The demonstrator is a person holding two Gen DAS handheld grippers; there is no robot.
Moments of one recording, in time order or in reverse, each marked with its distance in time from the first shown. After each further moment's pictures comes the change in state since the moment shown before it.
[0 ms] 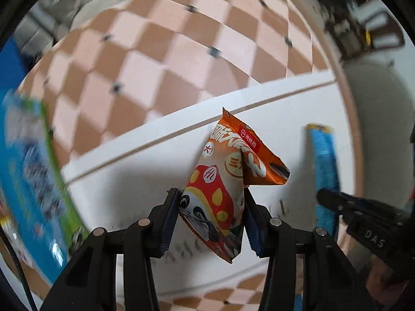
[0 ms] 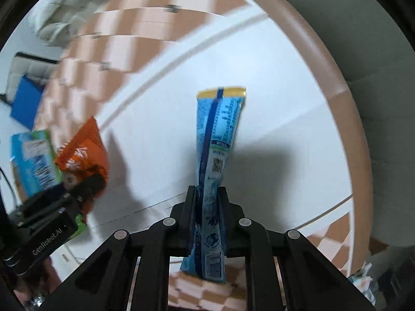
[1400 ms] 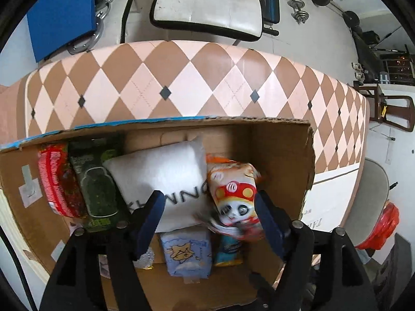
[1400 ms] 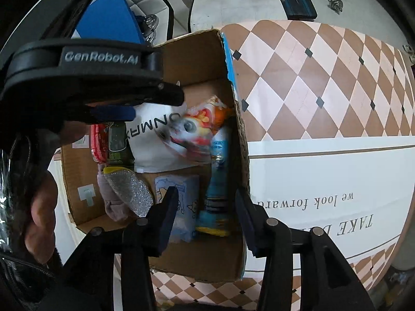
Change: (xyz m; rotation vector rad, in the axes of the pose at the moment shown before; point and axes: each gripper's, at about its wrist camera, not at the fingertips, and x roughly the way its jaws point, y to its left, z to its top) left arm -0.078 0.306 0.029 -0.308 0.094 -0.113; right arm 0.020 0.370 -0.064 -0.422 0.025 0.011
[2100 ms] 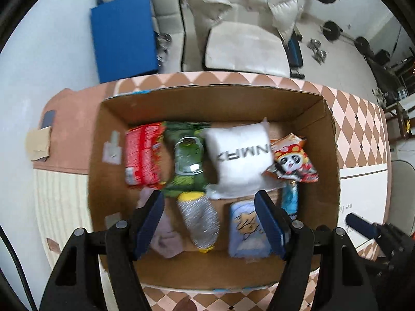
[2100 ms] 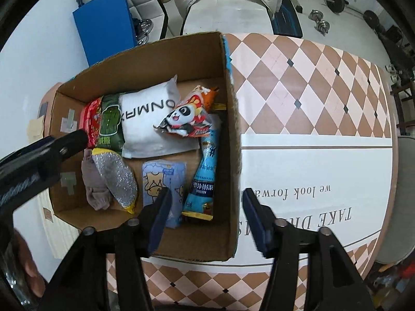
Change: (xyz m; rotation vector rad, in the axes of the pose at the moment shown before) left arm -0.061 0.047 -0.133 -0.024 -0.376 0.232; right arm -0.014 0.019 -0.042 -0.067 -0.093 -0.169
